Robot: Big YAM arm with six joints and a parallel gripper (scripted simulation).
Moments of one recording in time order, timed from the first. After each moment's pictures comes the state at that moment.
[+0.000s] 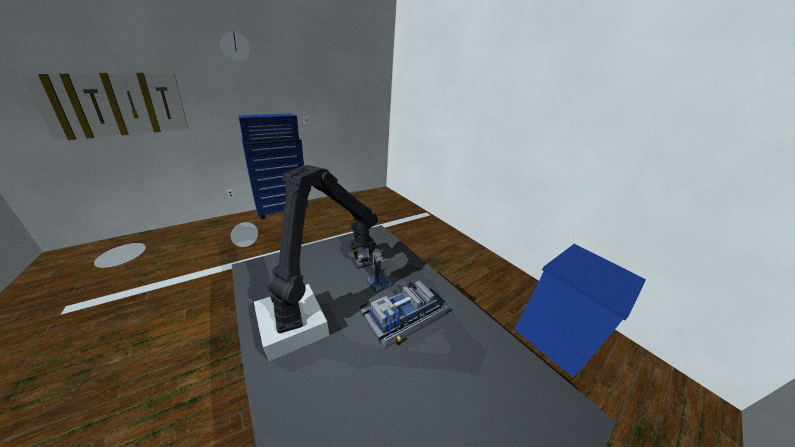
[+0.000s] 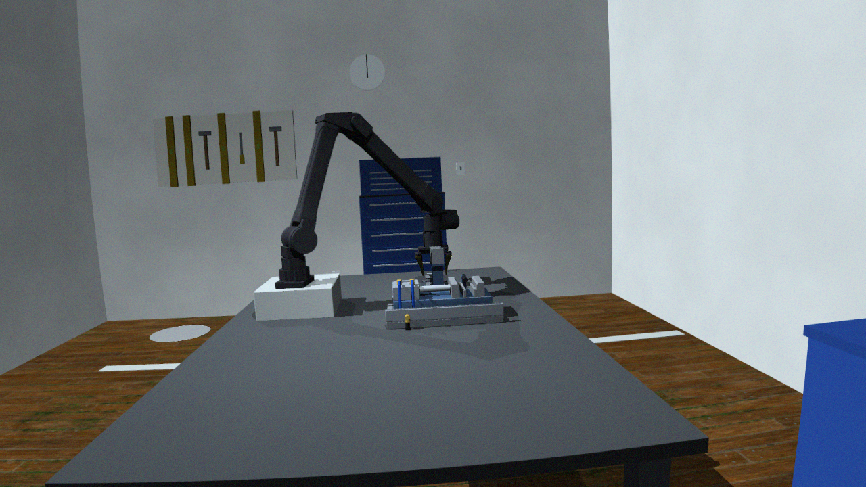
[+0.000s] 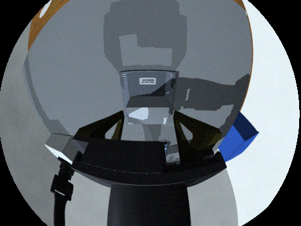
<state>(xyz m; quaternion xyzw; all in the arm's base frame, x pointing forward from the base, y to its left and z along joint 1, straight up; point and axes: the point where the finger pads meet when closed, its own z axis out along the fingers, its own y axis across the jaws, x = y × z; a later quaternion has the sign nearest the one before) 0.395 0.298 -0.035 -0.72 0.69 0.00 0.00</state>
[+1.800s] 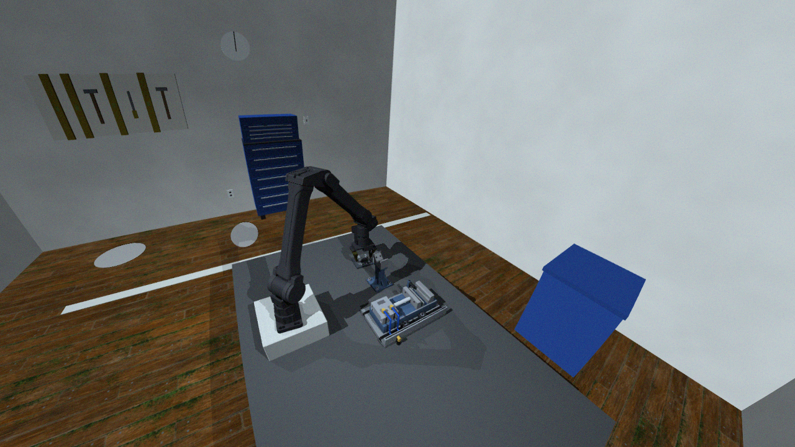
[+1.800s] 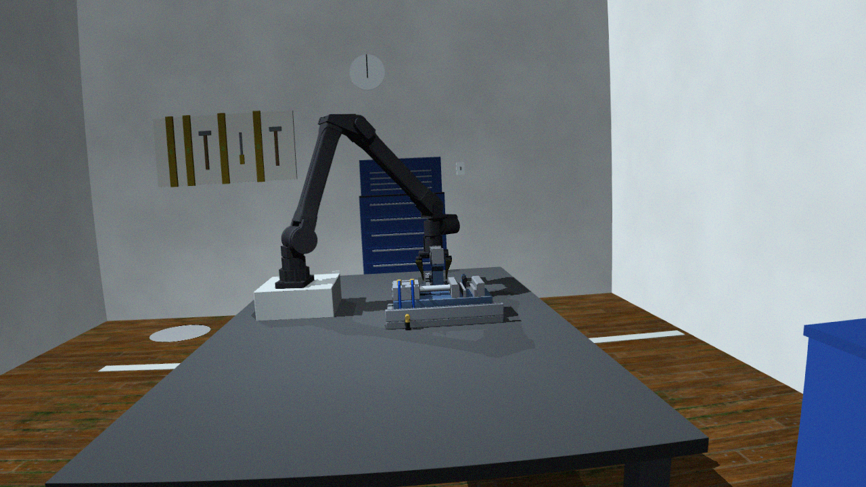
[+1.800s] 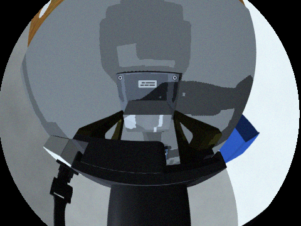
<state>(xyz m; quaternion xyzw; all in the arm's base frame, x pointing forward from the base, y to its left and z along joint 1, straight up) 0.395 0.298 -0.052 -0.72 0.69 0.00 0.00</state>
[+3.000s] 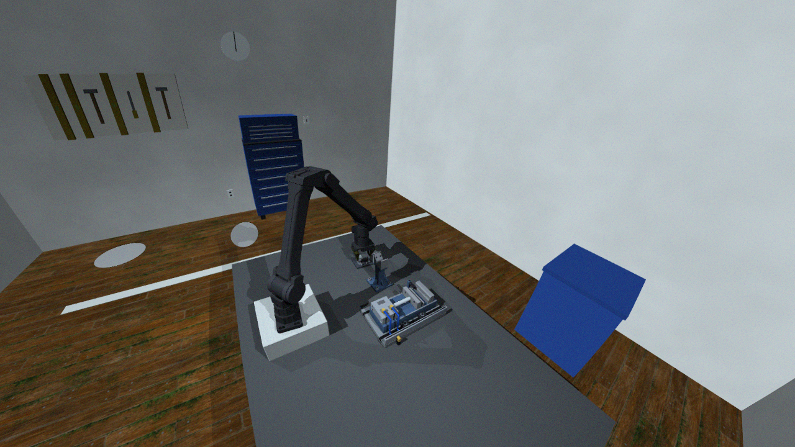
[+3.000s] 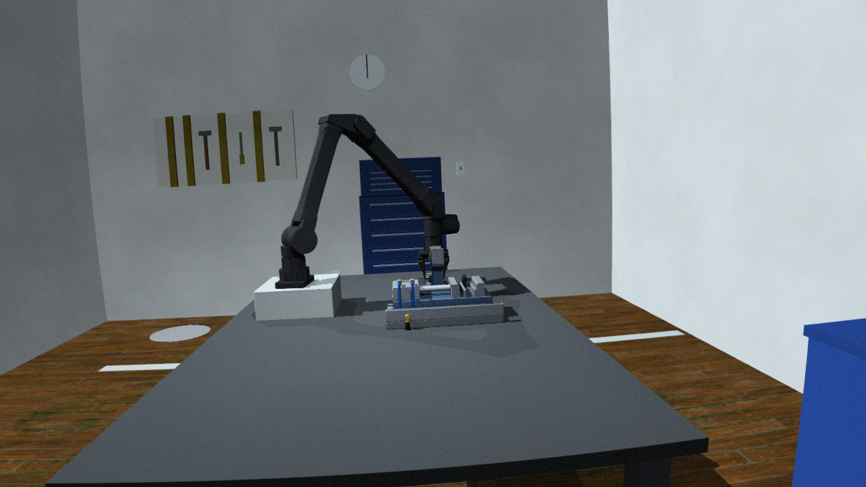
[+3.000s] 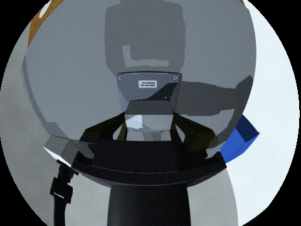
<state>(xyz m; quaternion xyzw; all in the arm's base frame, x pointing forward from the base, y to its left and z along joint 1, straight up) 0.395 0.298 -0.052 -0.72 0.69 0.00 0.00</state>
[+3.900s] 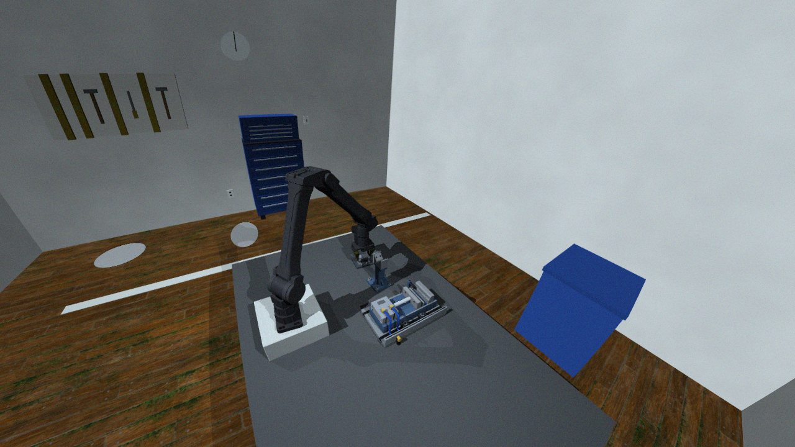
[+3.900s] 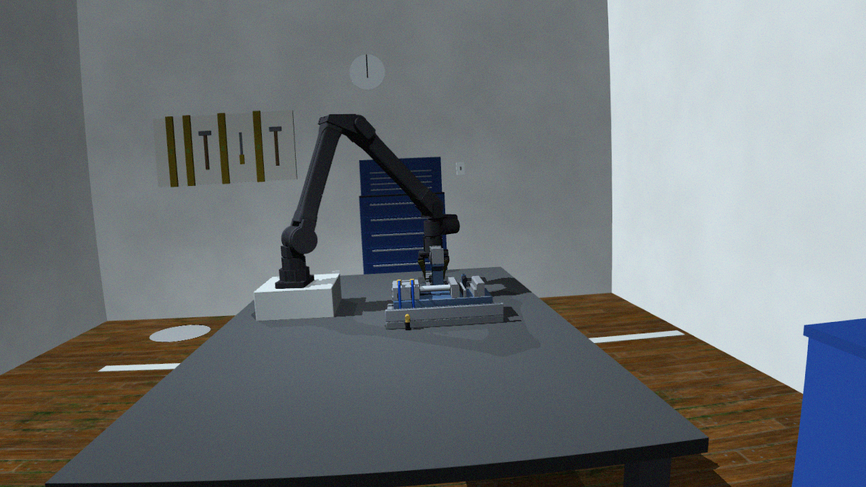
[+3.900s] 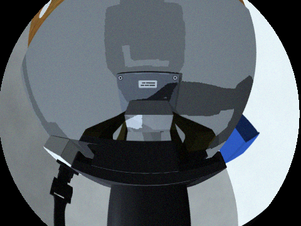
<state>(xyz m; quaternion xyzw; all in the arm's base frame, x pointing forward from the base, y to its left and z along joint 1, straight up) 0.395 0.298 -0.052 -0.72 0.69 0.00 0.00</state>
